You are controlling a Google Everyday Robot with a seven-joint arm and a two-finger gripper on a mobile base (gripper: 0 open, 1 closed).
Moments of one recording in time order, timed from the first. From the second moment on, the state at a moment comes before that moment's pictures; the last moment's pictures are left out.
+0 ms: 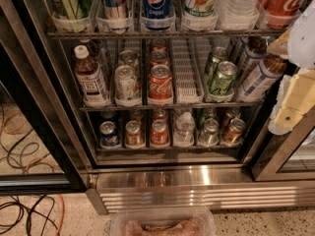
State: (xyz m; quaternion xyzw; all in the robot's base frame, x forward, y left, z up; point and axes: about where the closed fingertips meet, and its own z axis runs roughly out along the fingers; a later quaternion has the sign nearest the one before) arm 0.439 -0.216 0.977 -0.60 0.78 -0.04 0.16
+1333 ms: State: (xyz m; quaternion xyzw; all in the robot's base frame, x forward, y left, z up) arm 0.403 -0.179 0.875 -0.63 0.74 -0.07 0.21
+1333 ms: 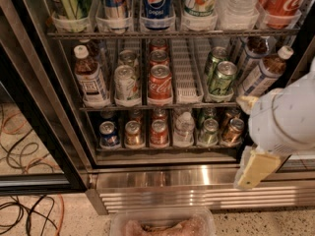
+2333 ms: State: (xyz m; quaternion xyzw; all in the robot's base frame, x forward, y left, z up) arm 0.448 -0.155 0.830 -0.62 0.73 -0.06 0.30
